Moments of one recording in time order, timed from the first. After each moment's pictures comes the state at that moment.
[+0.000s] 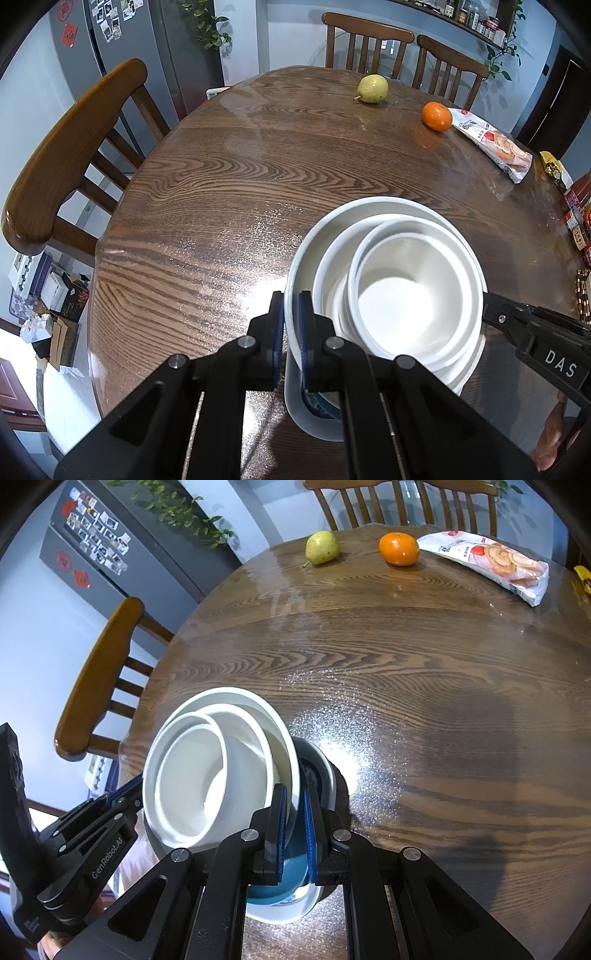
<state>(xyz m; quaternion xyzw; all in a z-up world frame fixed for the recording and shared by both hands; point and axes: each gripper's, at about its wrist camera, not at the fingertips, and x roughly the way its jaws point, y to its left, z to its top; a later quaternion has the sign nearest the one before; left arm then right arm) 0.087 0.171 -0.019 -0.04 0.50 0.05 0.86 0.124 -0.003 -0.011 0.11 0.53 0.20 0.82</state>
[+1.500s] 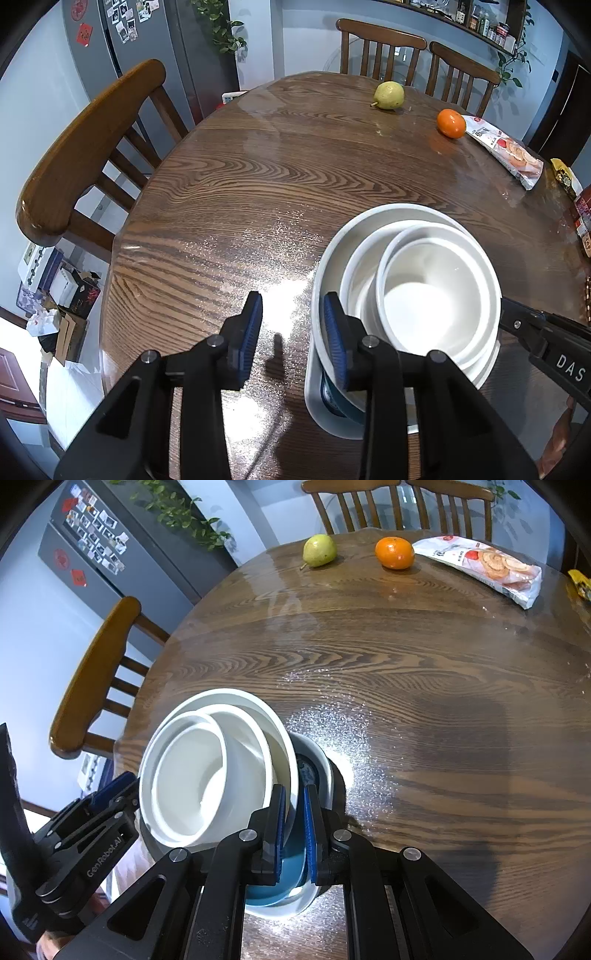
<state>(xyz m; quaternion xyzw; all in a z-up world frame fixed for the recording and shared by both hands) 0.080 0.181 -0.017 -0.04 0.49 0.07 0.87 0.120 -0.002 -0.010 0.10 0.52 0.19 0.82</state>
